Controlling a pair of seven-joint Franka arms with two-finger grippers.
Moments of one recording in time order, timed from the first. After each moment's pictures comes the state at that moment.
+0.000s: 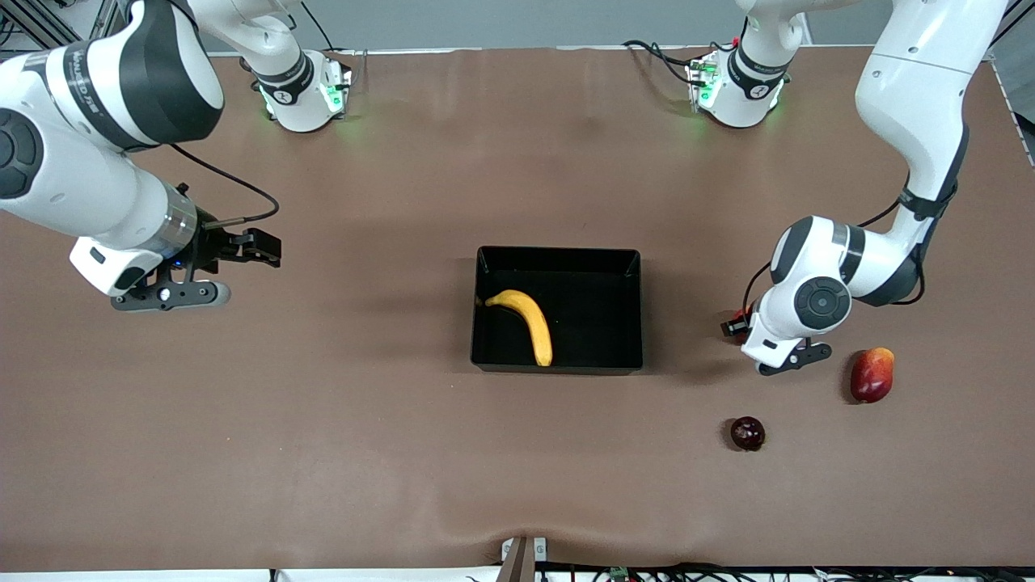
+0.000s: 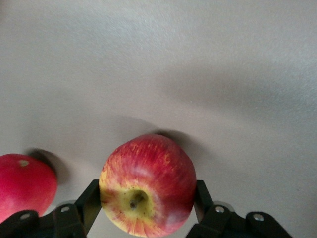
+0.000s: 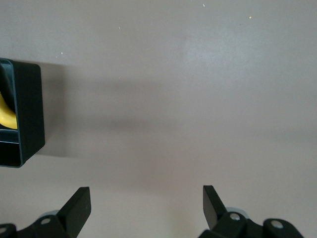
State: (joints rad) left arm 0.10 0.55 -0.30 -1.89 0.32 2.17 -0.66; right arm 0.28 0.19 -0.09 -1.57 0.08 1.63 0.11
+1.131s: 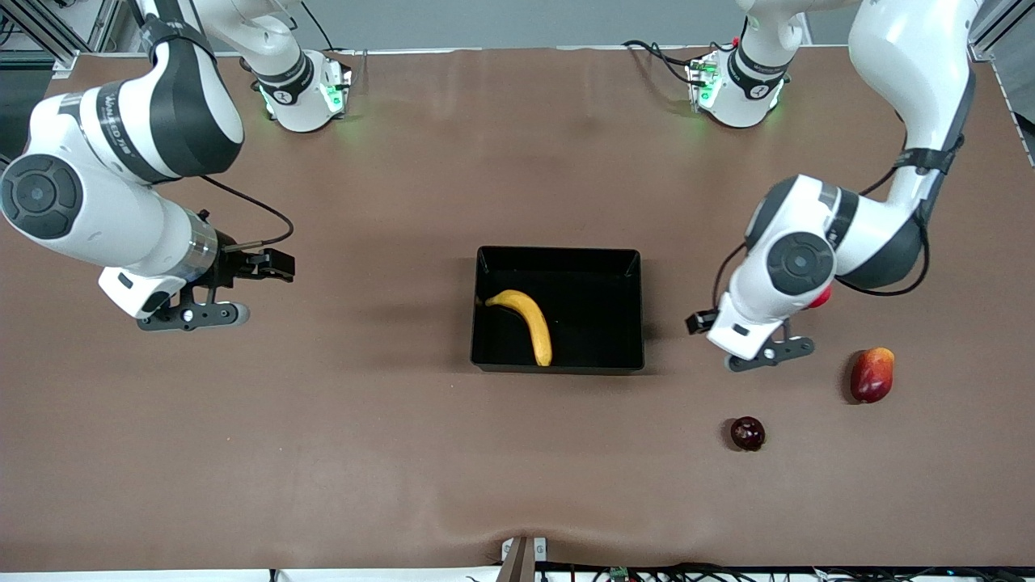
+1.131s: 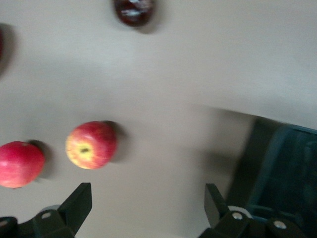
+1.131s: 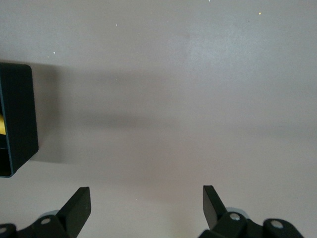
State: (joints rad) left arm 0.08 0.47 -0.52 -1.67 0.32 1.97 -0.73; right arm 0.28 0.25 -0.08 -1.57 0.08 1.67 0.11
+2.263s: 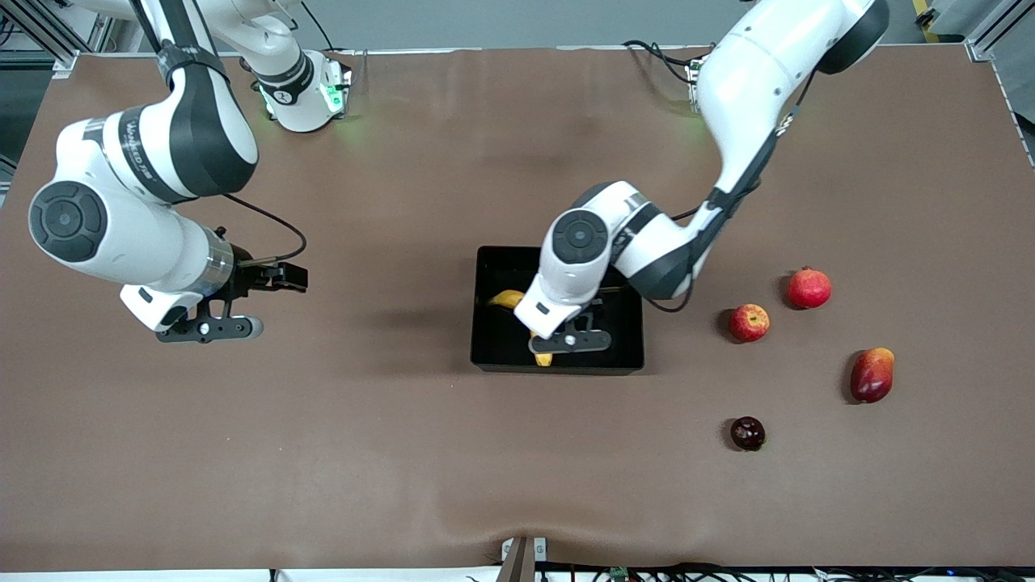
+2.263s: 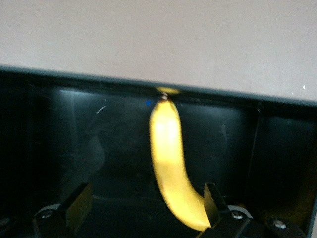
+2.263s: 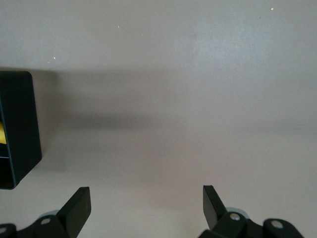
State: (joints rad) left arm -0.40 0.81 -0.41 -1.35 0.32 2.14 -0.92; right arm 0.29 0.29 -0.08 -1.57 0.10 1.70 0.14
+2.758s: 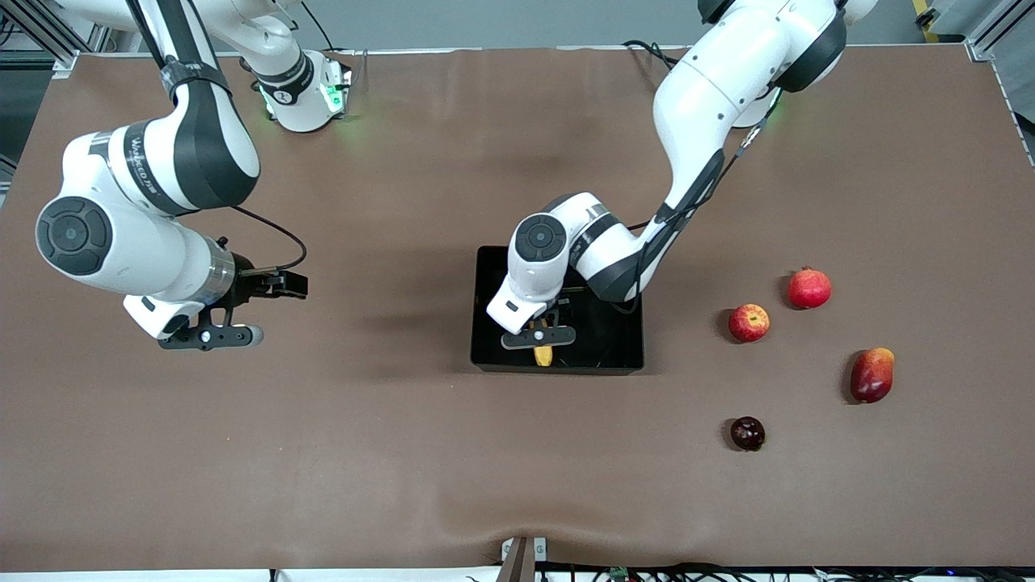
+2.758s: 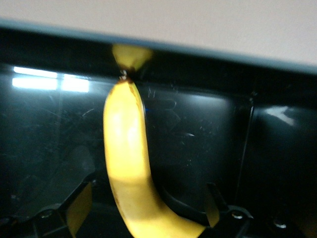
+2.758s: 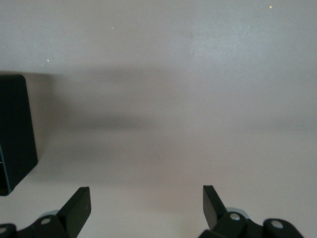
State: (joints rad) left arm -0.51 0.91 -0.33 -1.32 0.32 2.24 -0.99; right arm 0.28 0.31 -0.09 -1.57 0.10 1.71 0.14
